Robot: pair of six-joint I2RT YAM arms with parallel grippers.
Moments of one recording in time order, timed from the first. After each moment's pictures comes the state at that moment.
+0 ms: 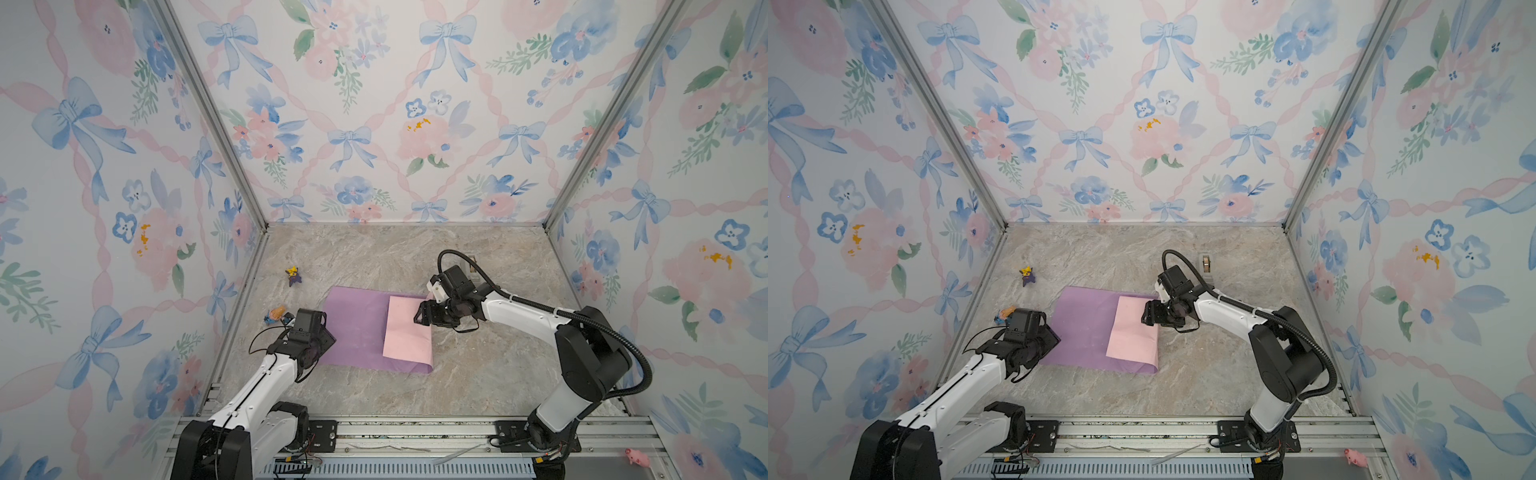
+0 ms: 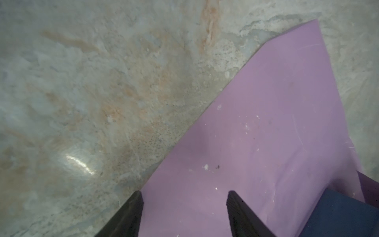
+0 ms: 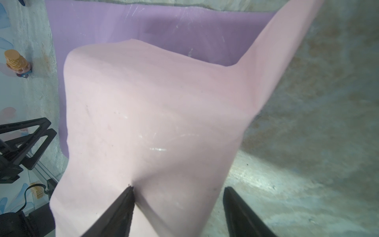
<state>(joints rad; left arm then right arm) -0.17 1.01 0.43 -0.48 -0.11 -0.95 0.62 1.69 1.08 -0.48 -0.31 0.56</state>
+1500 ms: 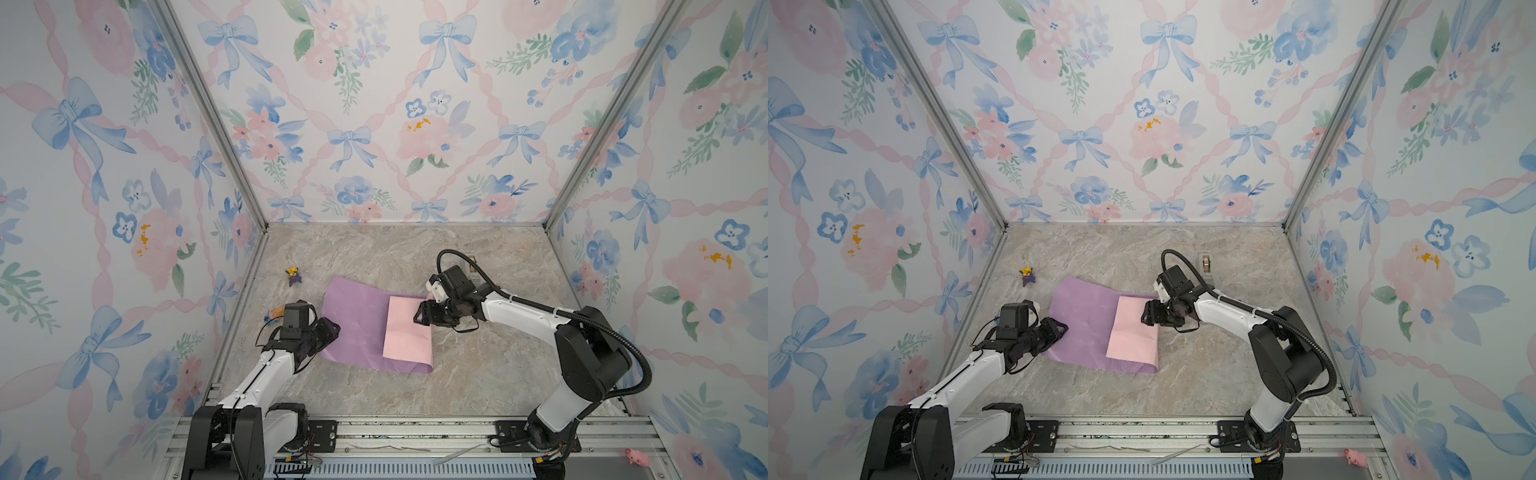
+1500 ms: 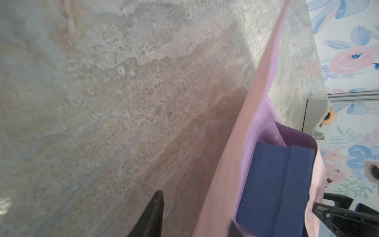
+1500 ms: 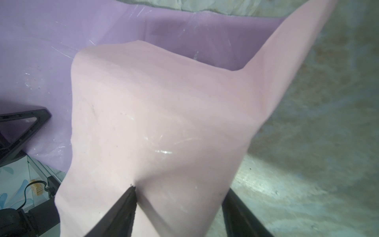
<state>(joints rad) -0.03 1.08 0.40 -0.22 0.33 -0.69 0.62 1.69 1.07 -0.46 -0.32 0.54</state>
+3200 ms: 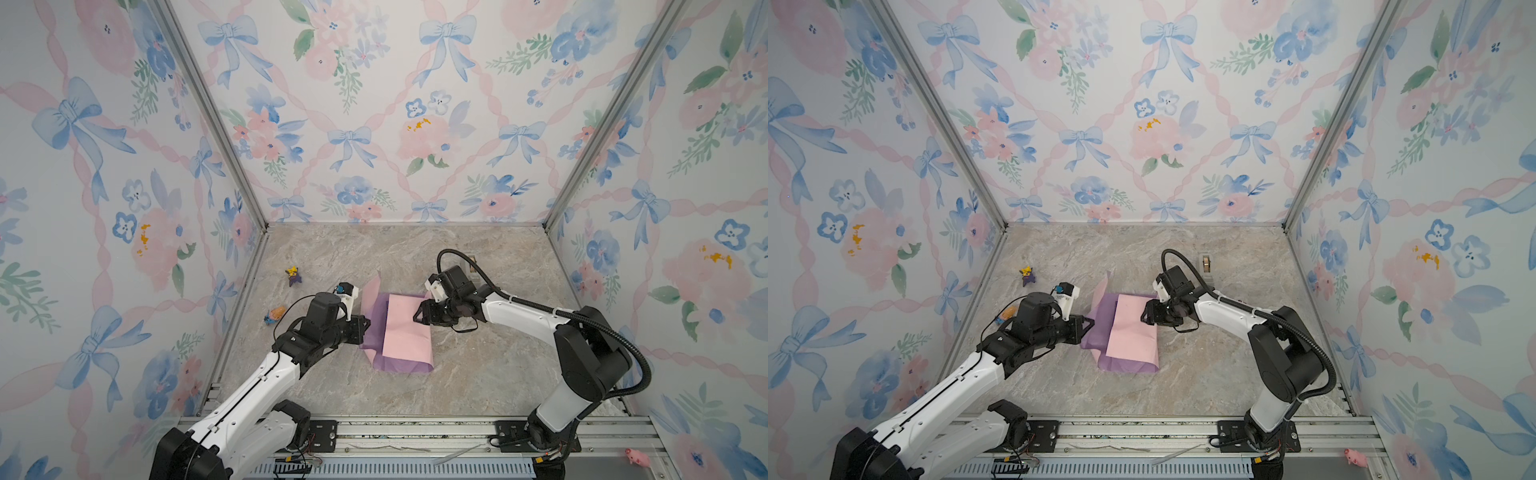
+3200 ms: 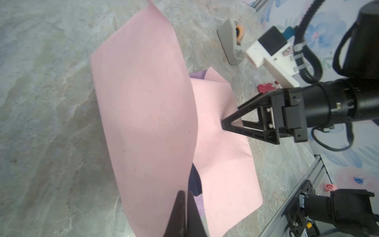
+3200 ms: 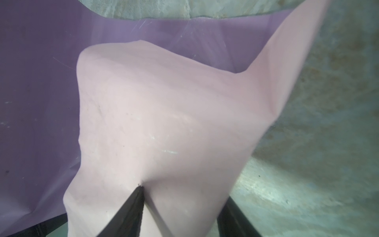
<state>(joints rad) -0.47 0.96 0.61 -0.33 0.30 -0.42 0.62 1.69 1.05 -0.41 -0.34 0.55</state>
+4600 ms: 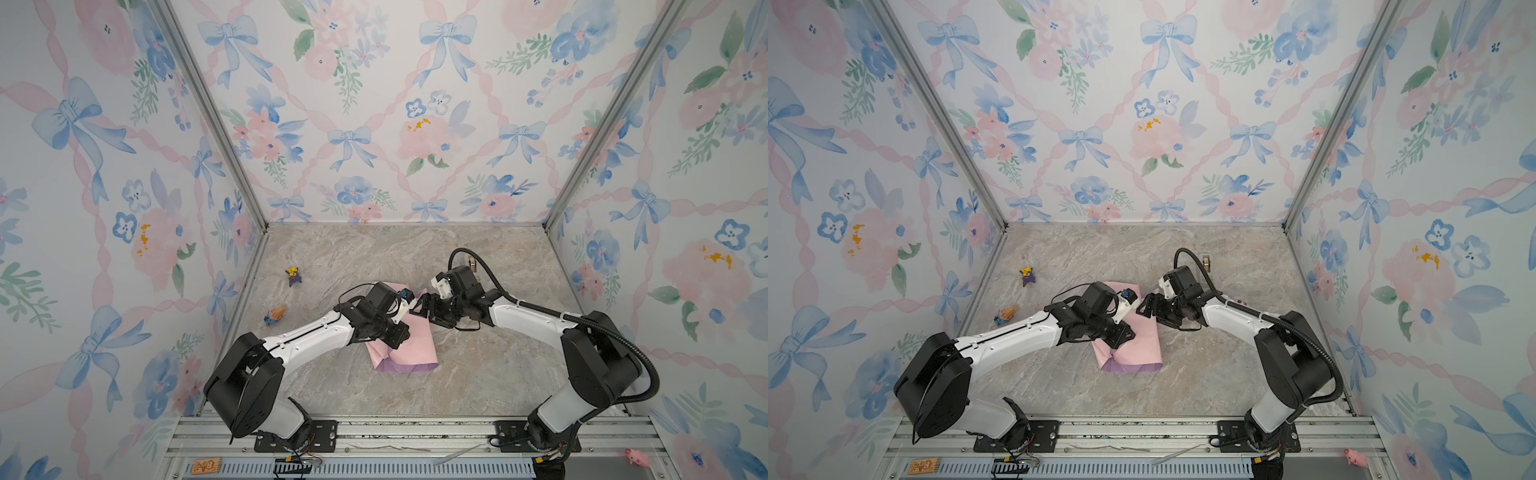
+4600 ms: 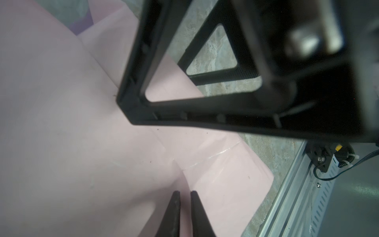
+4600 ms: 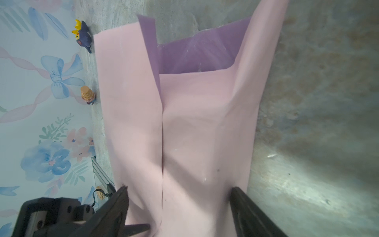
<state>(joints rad) -0.73 1.47 0.89 -0.39 0.33 -0.14 0.59 1.66 0.99 -0.25 -0.45 0.78</state>
